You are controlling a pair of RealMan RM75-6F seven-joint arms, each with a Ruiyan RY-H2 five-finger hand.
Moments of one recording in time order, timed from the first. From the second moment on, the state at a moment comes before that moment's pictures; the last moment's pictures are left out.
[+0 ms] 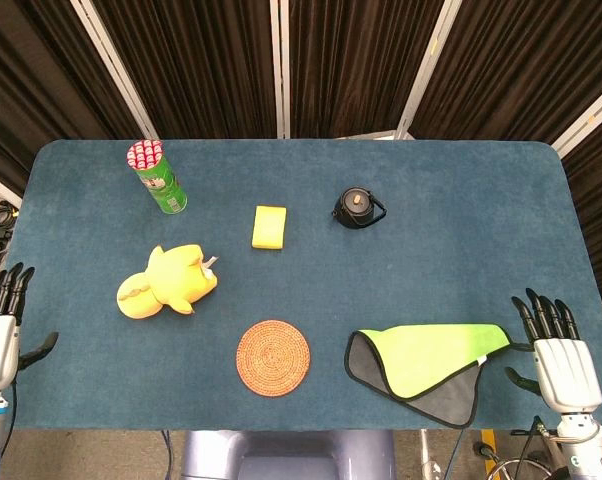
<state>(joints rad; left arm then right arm) -0.07 -1.22 -0.10 -1.70 1.44 1.56 0.25 0.06 -1.16 0.04 -1.66 -1.53 1.49 -0.15</state>
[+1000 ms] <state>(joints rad) -0.10 -1.24 -0.10 -1.68 1.42 1.53 0.24 0.06 -1.16 0.04 -1.66 -1.52 1.48 -0.16</state>
